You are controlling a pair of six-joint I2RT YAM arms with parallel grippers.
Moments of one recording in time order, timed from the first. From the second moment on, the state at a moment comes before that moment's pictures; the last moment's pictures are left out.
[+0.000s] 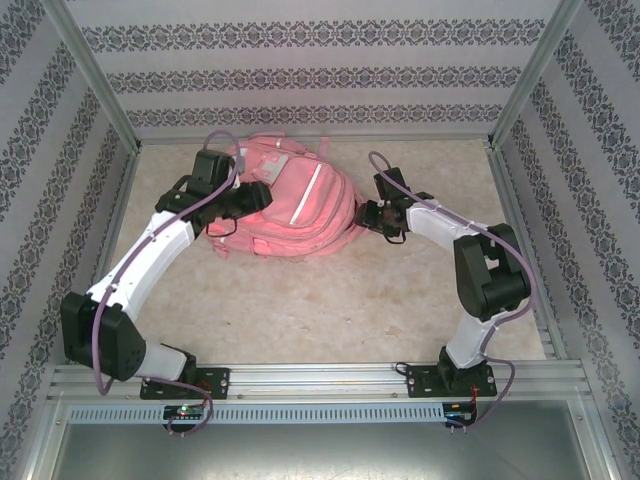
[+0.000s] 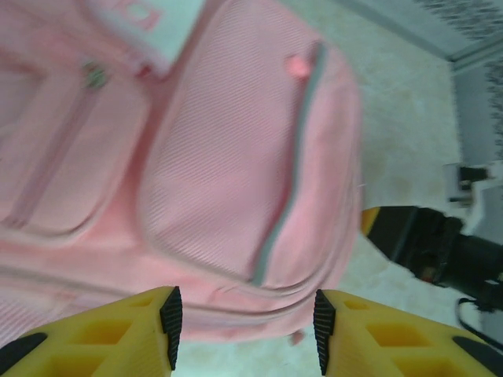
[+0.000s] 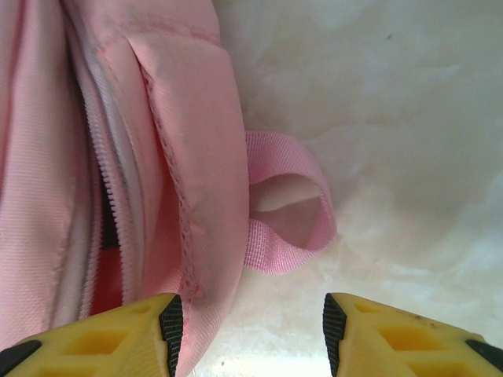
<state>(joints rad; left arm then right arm) -0.27 1.38 1.22 -0.61 0.23 -0.61 0.33 1.79 1.16 -0.43 -0.12 0.64</state>
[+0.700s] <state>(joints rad) -0.10 1.37 0.74 -0.34 0.23 -0.89 0.55 1.64 1.07 -0.37 -0.06 0.65</state>
